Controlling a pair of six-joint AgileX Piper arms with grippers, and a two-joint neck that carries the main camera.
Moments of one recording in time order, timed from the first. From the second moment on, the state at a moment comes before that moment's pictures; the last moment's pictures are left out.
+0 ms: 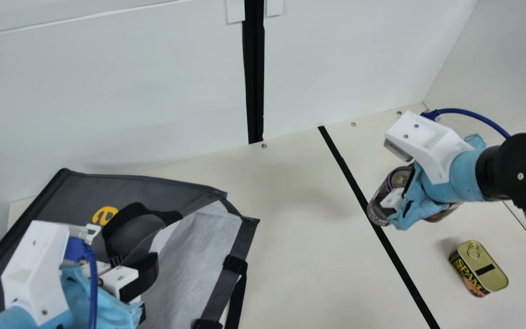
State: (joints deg) left arm -27.0 71.9 -63.3 -34.0 41.6 17.3; right arm -17.1 72.4 -78.1 8.9 69.9 -45.1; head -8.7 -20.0
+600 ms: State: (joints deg) left arm -27.0 71.9 -63.3 -34.0 41.6 17.3; right arm -7.4 64.9 -70.0 8.8 70.0 -42.5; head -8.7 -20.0
